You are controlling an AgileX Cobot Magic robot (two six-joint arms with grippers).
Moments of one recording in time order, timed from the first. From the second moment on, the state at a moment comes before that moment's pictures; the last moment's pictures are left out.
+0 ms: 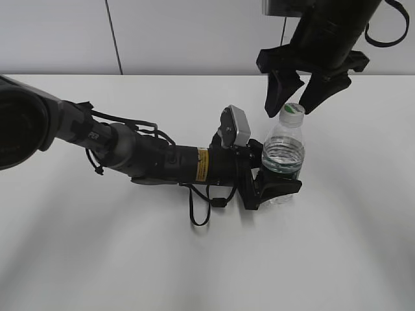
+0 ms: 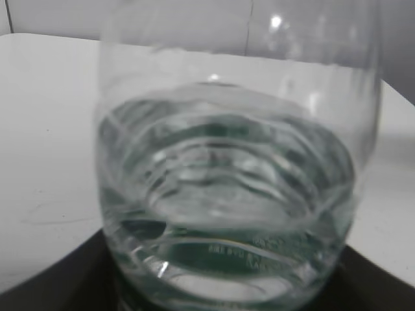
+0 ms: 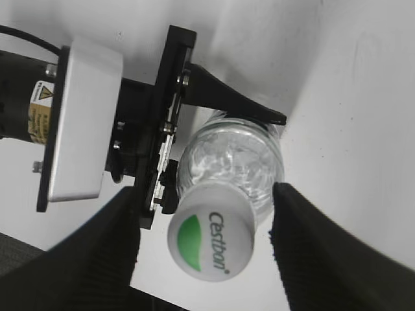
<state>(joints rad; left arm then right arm) -0.62 2.51 -1.46 1.11 -1.09 -0.57 0.36 1.90 -1.62 0.24 1.21 -0.06</state>
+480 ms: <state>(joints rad) -0.62 2.51 -1.46 1.11 -1.09 -0.57 0.36 1.90 -1.62 0.23 1.22 -0.07</state>
